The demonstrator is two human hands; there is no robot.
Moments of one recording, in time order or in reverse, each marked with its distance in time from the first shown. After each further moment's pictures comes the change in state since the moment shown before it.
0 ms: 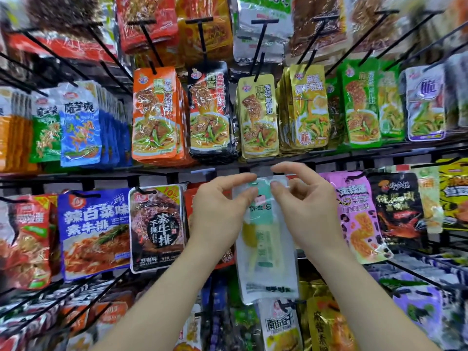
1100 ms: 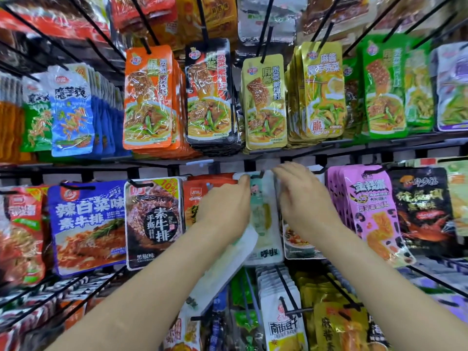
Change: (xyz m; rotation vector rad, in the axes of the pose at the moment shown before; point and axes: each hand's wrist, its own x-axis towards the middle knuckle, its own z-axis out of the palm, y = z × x) left_hand 0.032 -0.035 0.016 1.231 -0.368 0.145; right_hand 0.036 0.071 0.000 -0.802 -0.215 -0.349
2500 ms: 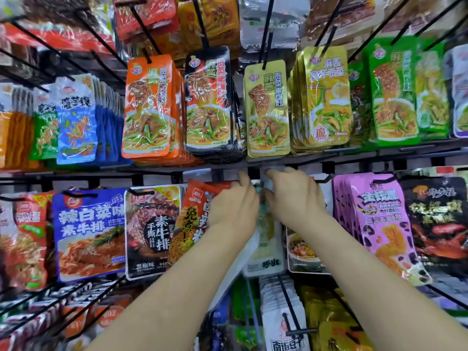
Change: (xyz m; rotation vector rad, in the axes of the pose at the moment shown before) left_hand 0.022 0.018 0.009 0.312 0.052 -0.025; right_hand 0.036 -0.008 0.007 -0.268 -0.255 0.159
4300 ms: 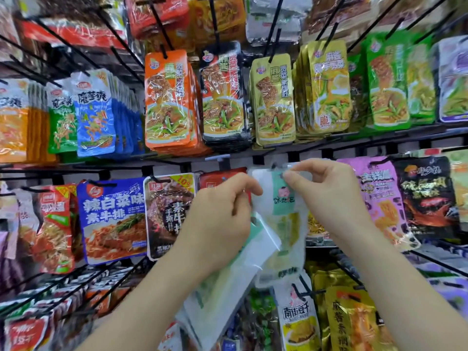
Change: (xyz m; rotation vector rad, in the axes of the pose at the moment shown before) left_hand -0.096 -0.055 -0.047 -1.036 0.237 0.083; right_hand -0.069 -0.025 -0.058 1.004 0.198 0.321
